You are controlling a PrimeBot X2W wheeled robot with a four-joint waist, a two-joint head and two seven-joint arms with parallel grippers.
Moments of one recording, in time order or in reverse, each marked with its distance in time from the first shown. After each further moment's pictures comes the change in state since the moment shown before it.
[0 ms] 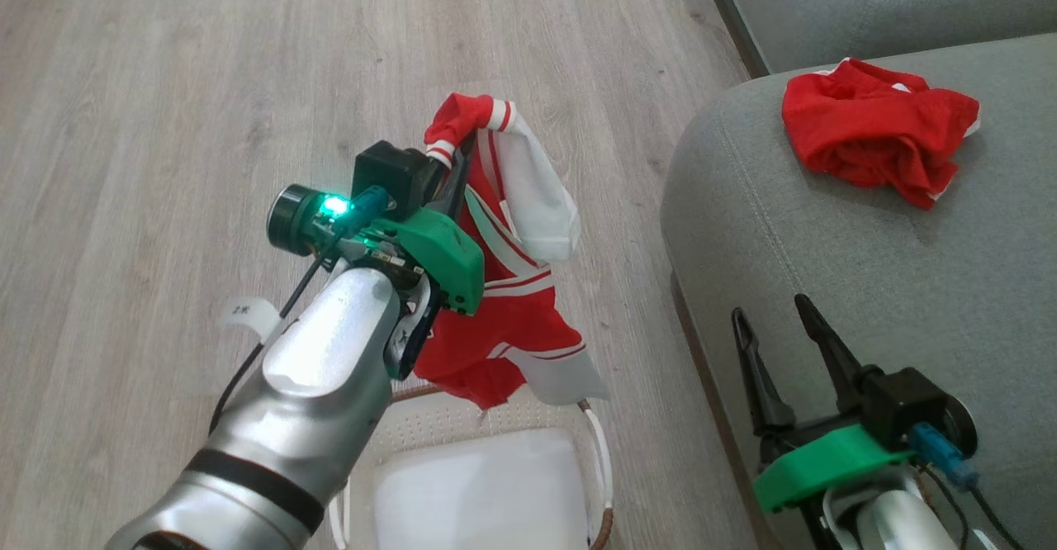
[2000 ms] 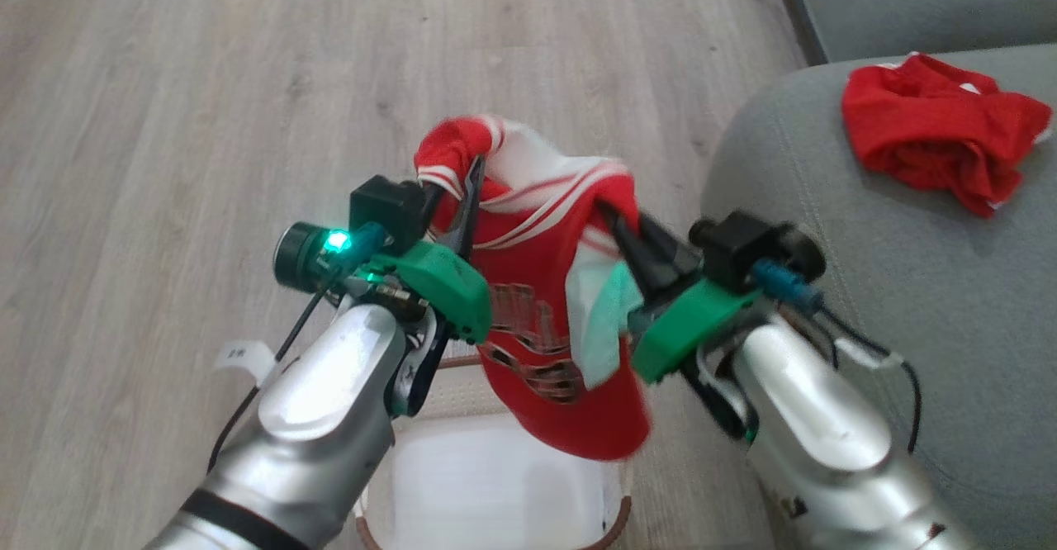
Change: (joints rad) left arm 0.087 0.047 -0.054 -0.172 -0.087 0.085 0.014; right arm -0.481 -0.003 0.392 0.346 0.144 0.000 0.001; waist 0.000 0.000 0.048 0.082
